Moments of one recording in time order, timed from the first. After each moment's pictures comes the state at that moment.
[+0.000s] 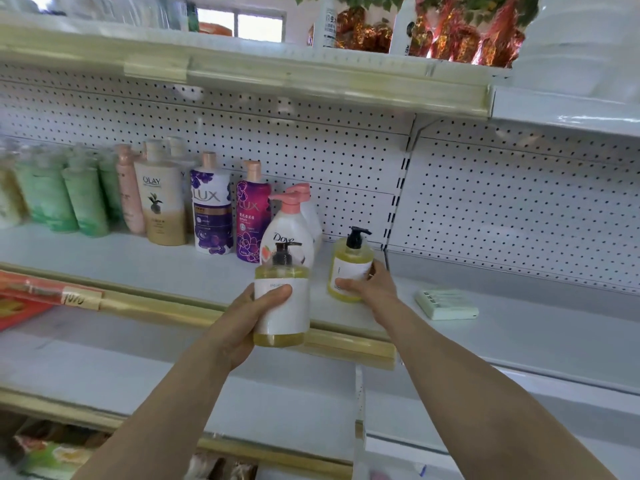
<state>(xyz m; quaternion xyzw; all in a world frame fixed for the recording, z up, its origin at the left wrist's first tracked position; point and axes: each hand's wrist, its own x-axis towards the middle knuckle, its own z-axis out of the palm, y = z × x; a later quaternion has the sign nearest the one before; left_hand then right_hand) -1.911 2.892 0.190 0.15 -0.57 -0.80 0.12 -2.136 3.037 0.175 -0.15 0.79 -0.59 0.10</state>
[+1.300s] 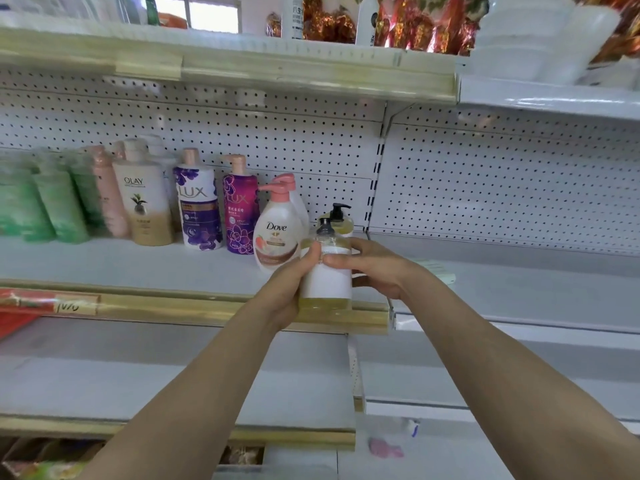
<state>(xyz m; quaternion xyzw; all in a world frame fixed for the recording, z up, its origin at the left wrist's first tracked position) -1.931 2.937 0.230 0.06 -0.54 -0.84 0.07 -2.043 3.076 0.261 -0.30 0.73 -0.54 0.30</state>
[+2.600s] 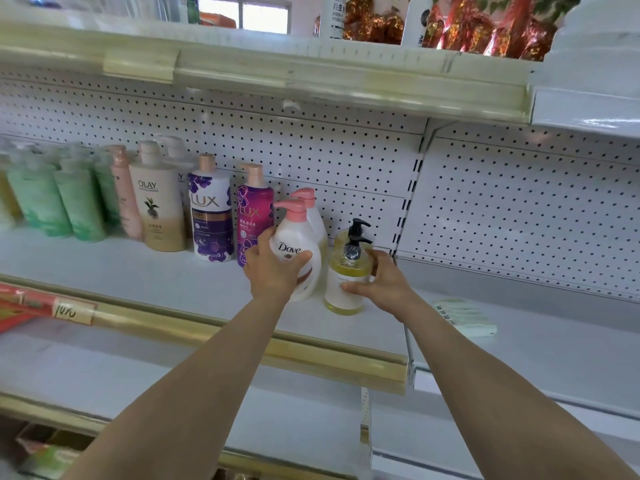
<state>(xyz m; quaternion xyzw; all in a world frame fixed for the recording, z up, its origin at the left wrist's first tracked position) -2.034 2.858 0.210 0.37 -0.73 -0.45 0.36 -2.148 3.034 0.215 -0.28 0.83 -0.47 0.11</state>
